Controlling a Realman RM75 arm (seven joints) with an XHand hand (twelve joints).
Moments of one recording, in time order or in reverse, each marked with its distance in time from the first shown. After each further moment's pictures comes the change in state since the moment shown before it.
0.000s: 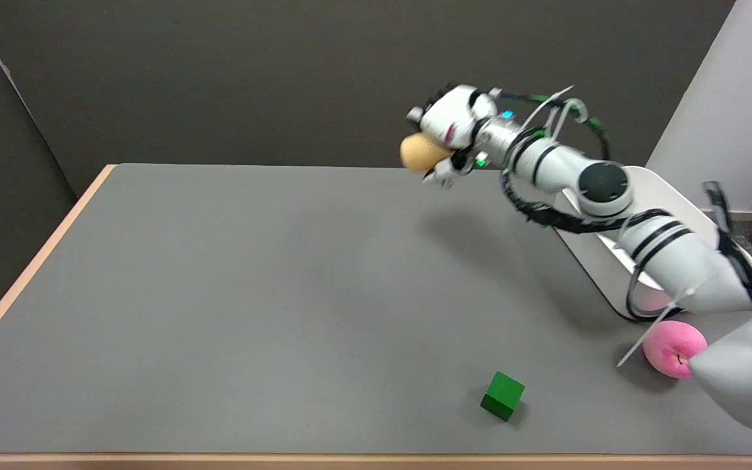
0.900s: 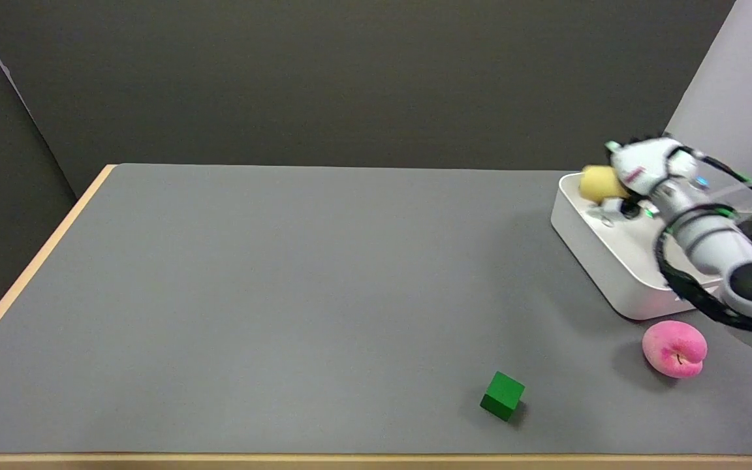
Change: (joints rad) arm -0.730 0.121 0.636 0.262 0.109 -0.338 -0.006
